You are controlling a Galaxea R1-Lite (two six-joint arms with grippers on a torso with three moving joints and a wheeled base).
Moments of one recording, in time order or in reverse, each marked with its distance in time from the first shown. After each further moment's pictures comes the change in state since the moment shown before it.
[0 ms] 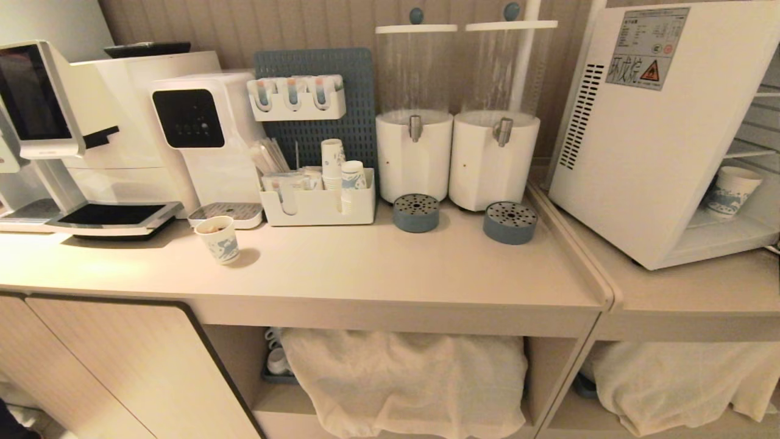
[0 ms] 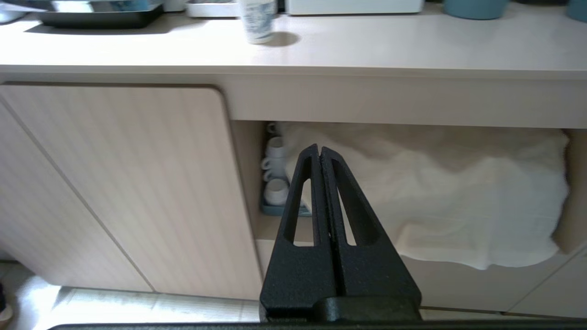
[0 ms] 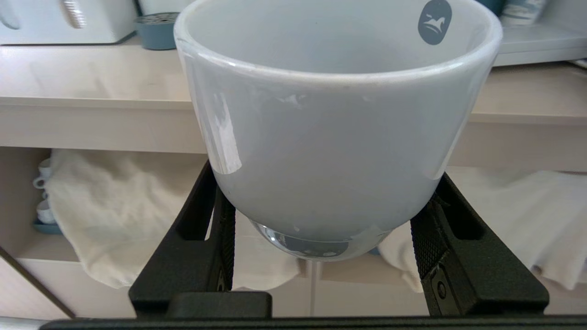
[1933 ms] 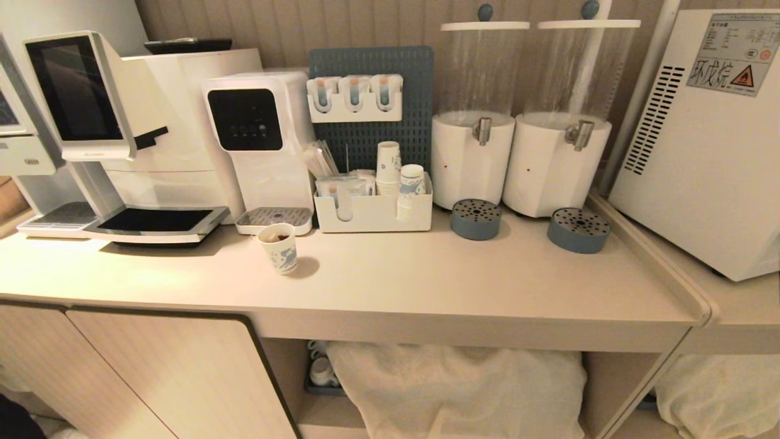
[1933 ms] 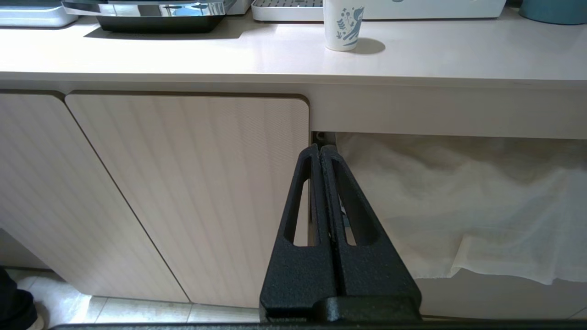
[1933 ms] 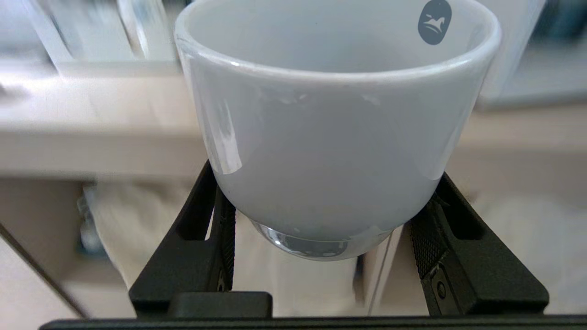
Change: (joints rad) left arm 0.001 0.000 0.000 -0.001 0.000 0.000; right arm 0.000 0.000 -0.081 0.040 -0.001 0.005
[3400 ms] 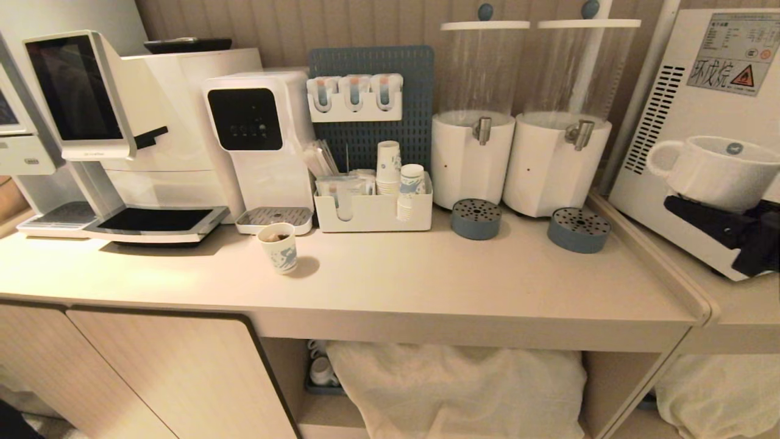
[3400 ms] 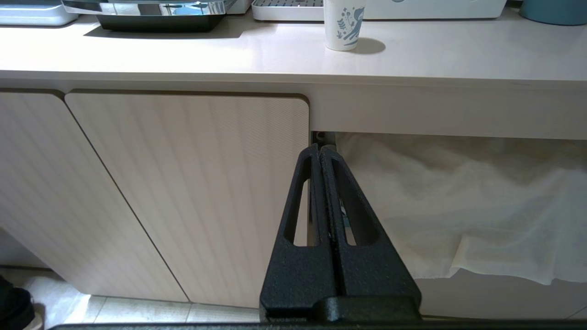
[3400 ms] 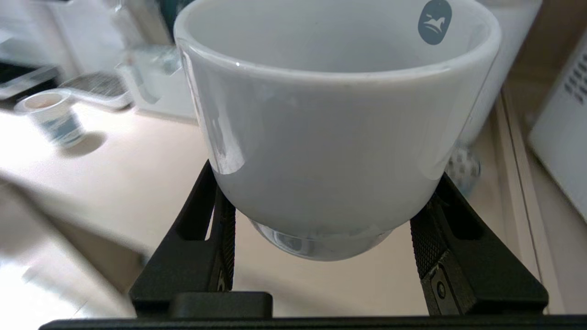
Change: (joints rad) left arm -0.001 0.000 0.000 0.000 0.001 -0.003; right arm -0.013 1.252 -0.441 -0.734 0.317 0.013
